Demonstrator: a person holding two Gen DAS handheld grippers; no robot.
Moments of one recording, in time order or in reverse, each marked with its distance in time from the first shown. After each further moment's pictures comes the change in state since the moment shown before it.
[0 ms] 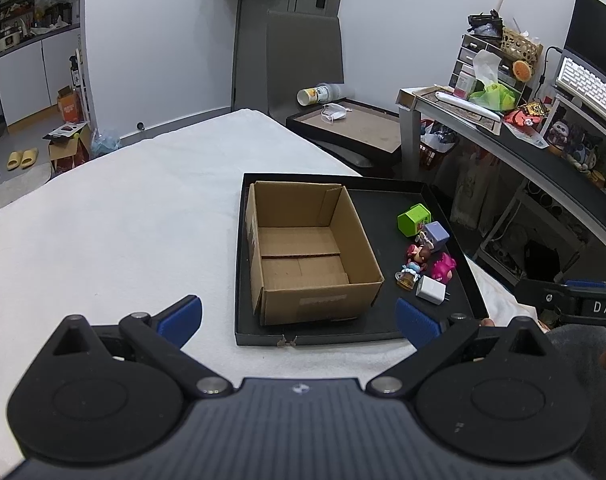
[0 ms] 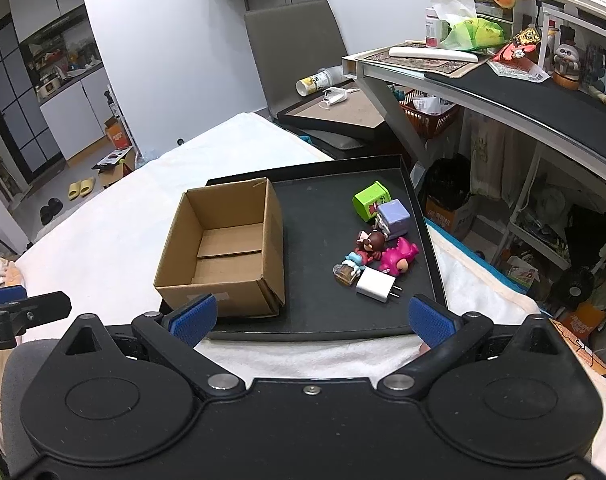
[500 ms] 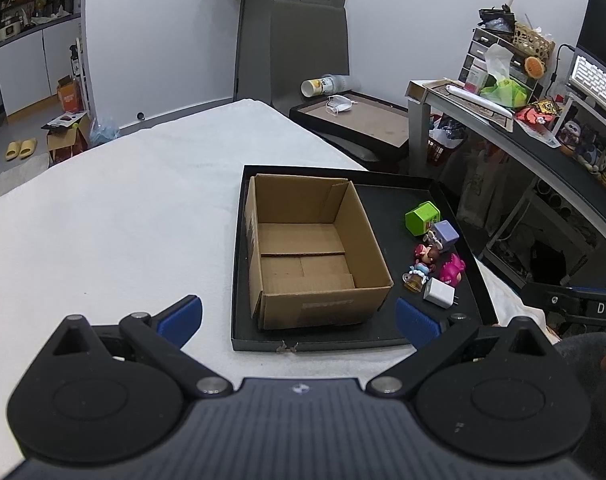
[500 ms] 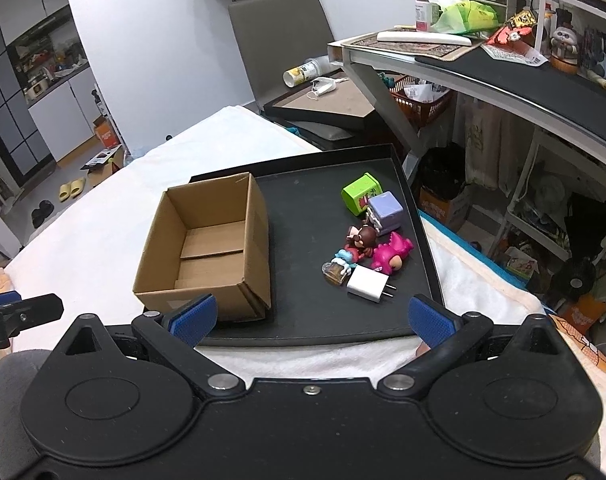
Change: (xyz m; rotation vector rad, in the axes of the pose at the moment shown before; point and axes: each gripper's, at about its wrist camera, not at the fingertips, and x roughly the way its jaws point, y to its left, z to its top) left arm 0.028 0.003 0.005 -0.021 0.024 0.004; right arm 0.027 -0.015 0.006 0.028 0.025 -0.015
